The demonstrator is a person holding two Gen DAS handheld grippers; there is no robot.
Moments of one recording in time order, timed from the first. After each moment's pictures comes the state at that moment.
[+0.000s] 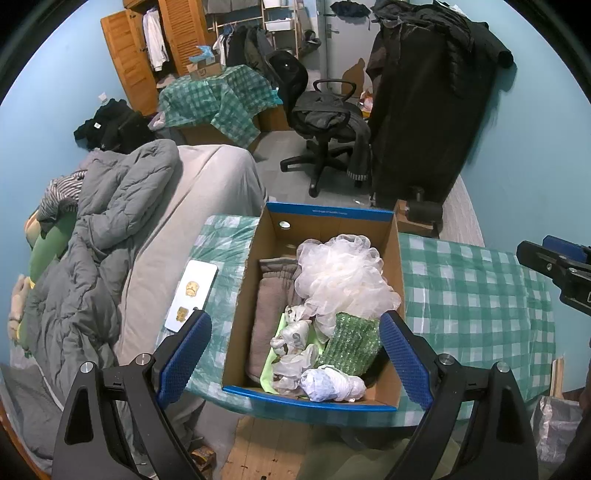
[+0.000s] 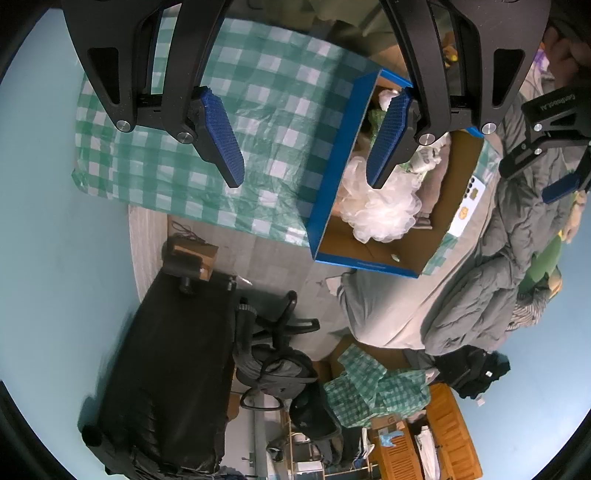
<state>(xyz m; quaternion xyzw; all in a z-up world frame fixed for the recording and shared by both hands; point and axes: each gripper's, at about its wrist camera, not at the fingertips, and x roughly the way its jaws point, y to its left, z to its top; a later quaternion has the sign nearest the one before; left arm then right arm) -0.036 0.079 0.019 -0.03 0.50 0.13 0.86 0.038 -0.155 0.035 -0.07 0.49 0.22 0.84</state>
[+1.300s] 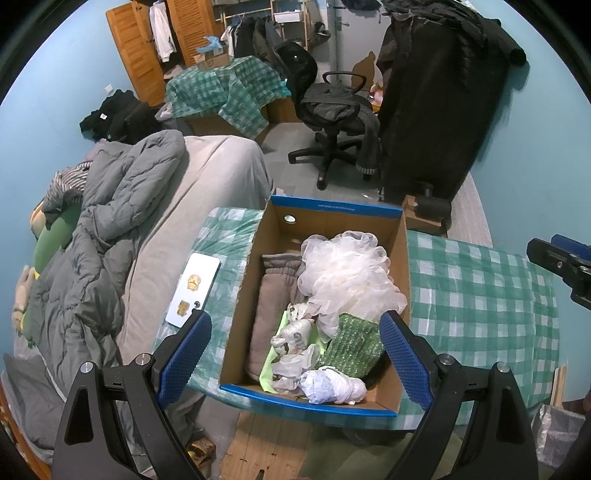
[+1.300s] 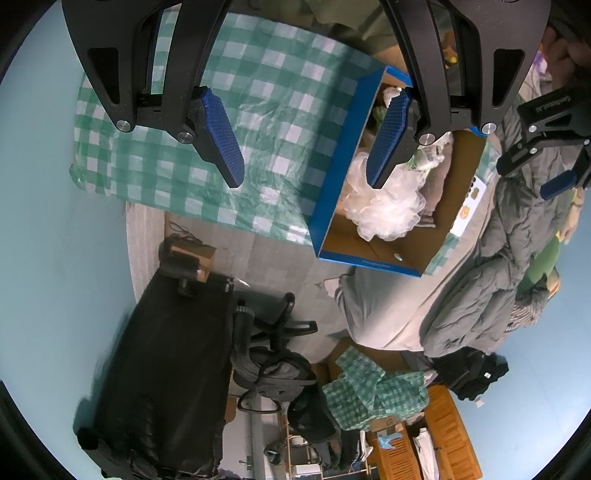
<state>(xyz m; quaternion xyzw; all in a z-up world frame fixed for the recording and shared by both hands) -0.030 0.083 0.014 -0.04 0.51 0.15 0.85 0.040 -0.164 0.034 -0.07 0.49 0.23 0.84</state>
